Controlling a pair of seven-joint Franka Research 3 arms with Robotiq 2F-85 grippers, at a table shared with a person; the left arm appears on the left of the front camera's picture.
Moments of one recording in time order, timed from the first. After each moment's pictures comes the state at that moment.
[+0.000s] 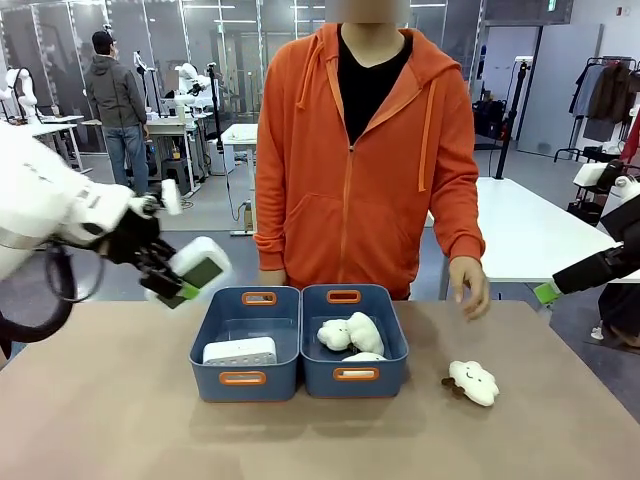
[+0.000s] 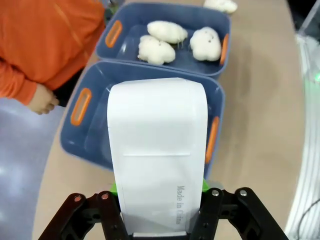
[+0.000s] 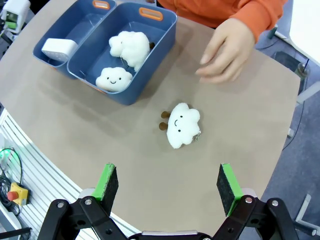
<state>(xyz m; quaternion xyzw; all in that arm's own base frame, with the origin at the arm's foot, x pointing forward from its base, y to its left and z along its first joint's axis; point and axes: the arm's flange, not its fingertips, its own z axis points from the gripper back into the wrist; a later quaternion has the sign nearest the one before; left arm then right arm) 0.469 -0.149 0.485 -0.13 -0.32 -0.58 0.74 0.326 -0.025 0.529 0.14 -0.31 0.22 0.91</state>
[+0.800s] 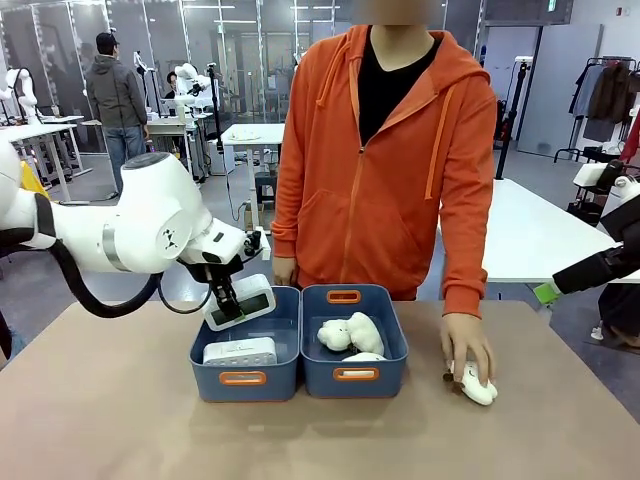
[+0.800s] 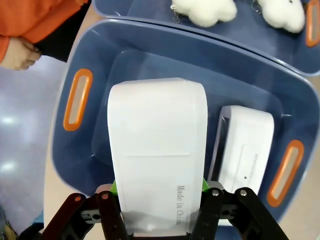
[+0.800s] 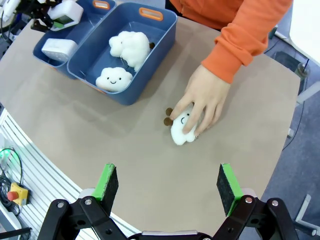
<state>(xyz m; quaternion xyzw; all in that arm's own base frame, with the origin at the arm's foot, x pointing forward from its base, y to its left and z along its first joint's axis) 0.558 -0.248 0.404 0.00 -0.19 -0.58 0.79 0.326 -0.025 0.529 0.14 -0.31 0.22 0.91</state>
